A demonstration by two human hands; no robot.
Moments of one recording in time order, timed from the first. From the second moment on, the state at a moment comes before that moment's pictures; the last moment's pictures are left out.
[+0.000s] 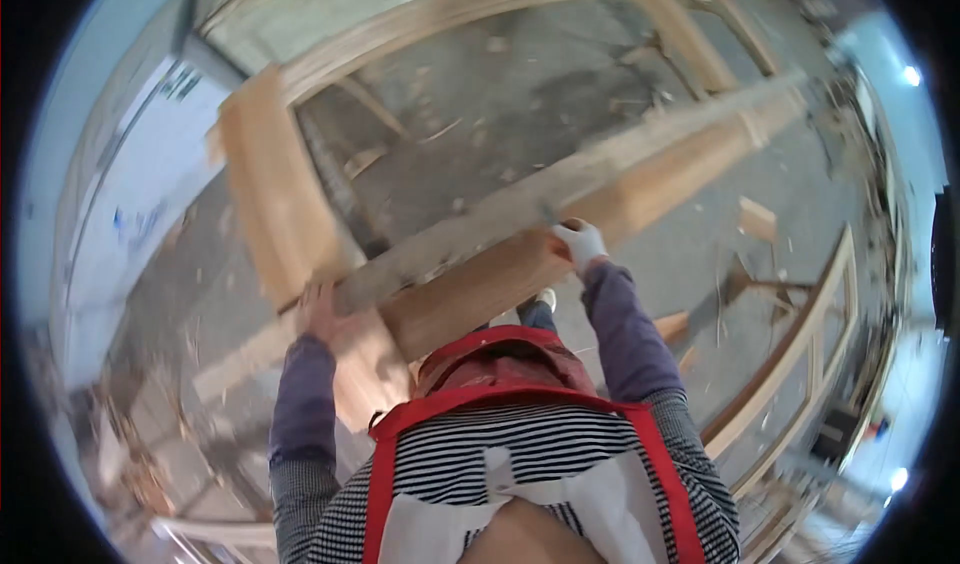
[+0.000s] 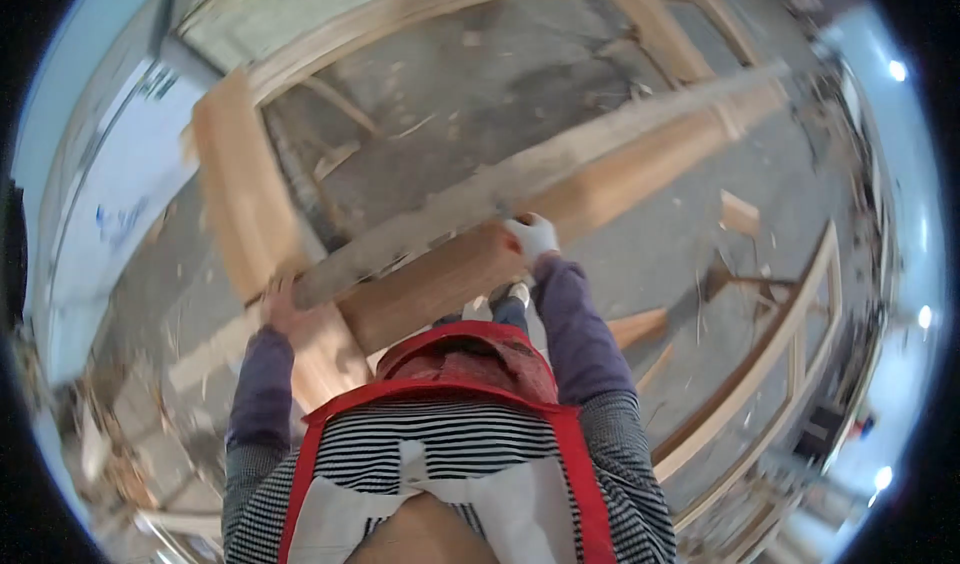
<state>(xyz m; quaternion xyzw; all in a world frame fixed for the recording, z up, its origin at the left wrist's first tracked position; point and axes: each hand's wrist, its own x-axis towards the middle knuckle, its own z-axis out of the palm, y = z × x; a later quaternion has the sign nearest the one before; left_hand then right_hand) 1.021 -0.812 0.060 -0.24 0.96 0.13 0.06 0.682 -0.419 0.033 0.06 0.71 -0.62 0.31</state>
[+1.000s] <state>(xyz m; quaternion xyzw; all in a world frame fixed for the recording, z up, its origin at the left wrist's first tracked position) 1.026 -0.798 0.069 -0.29 0.94 0.12 0.10 0.708 -0.437 -0.001 0.02 0.80 -0.52 0.29</state>
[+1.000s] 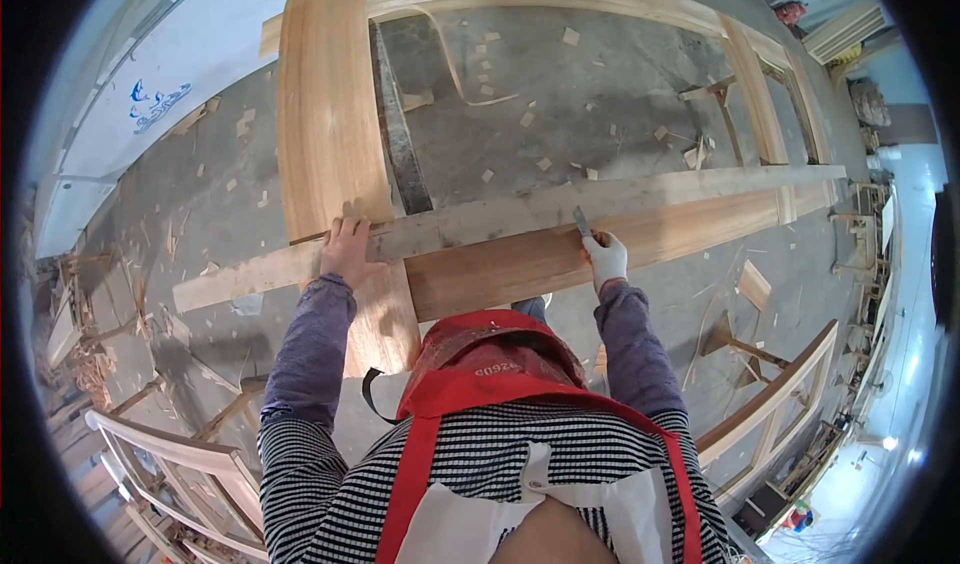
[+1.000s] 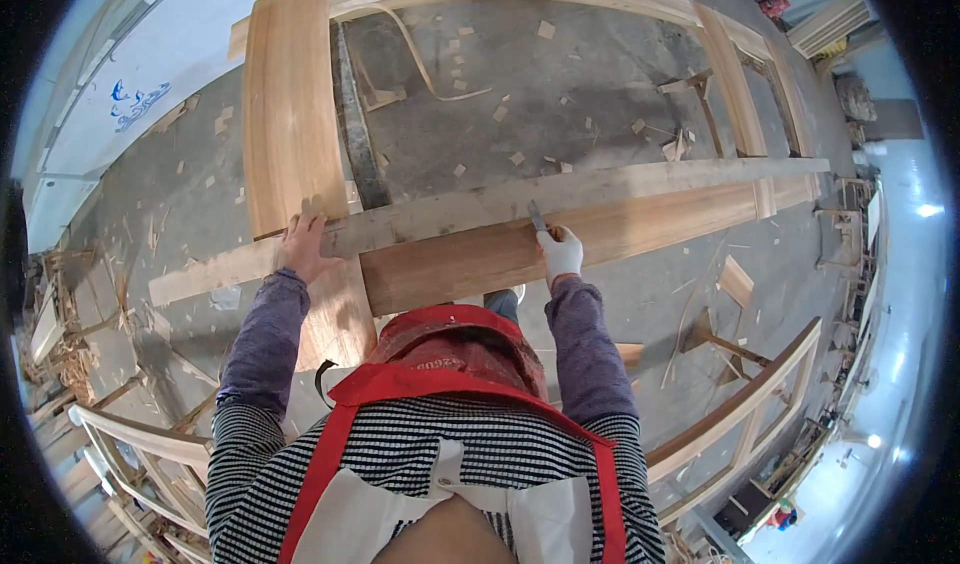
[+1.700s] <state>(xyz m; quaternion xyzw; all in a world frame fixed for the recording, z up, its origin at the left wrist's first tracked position) 1.028 -0.804 0.048 -0.25 0.95 0.15 0.10 0.721 -0.480 0.026 -0.36 0.92 -0.15 0.08</state>
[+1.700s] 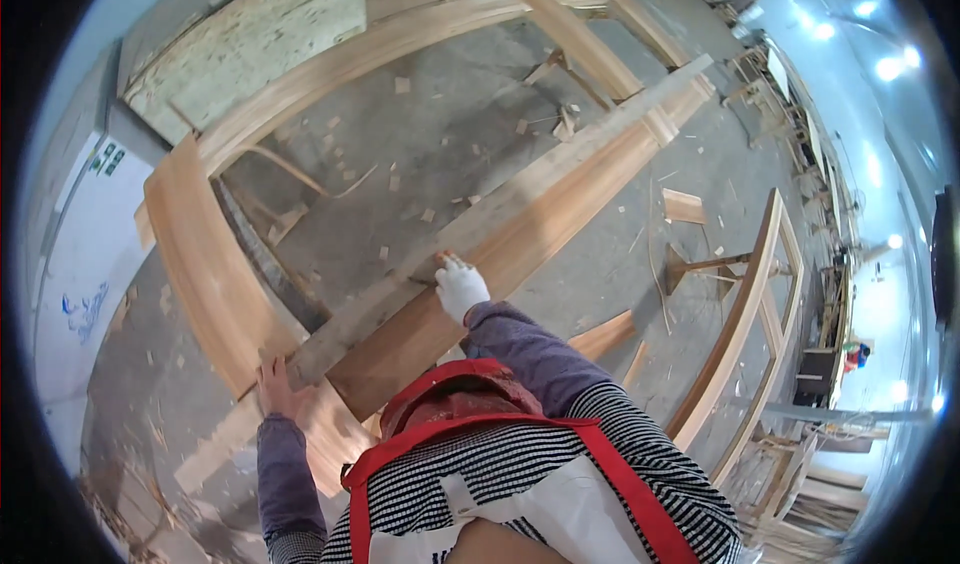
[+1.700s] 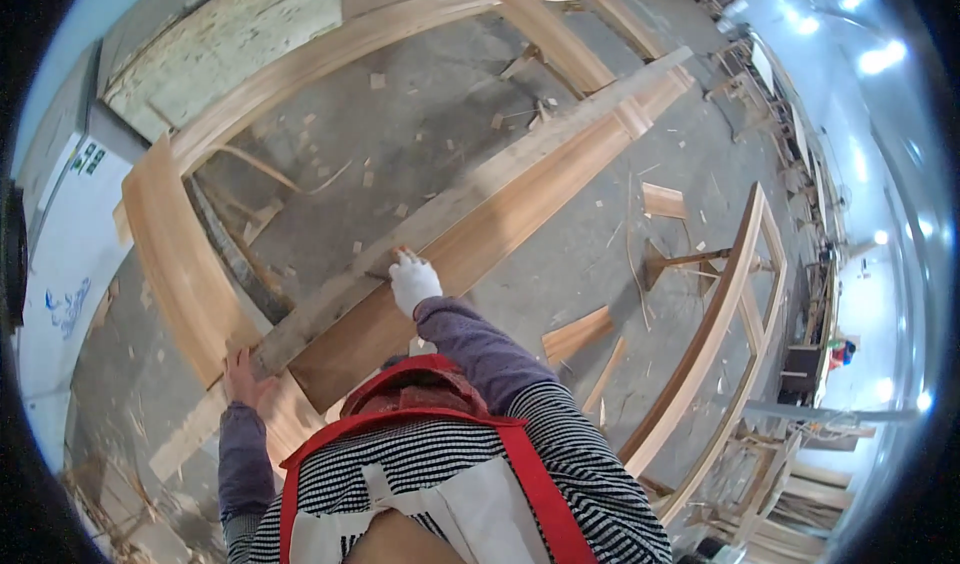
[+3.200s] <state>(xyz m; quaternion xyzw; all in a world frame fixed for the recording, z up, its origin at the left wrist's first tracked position) 0.062 -0.118 0.041 -0.02 0.91 0.41 -0.02 0.040 0.253 0.048 0.10 0.83 -0.53 0.14</state>
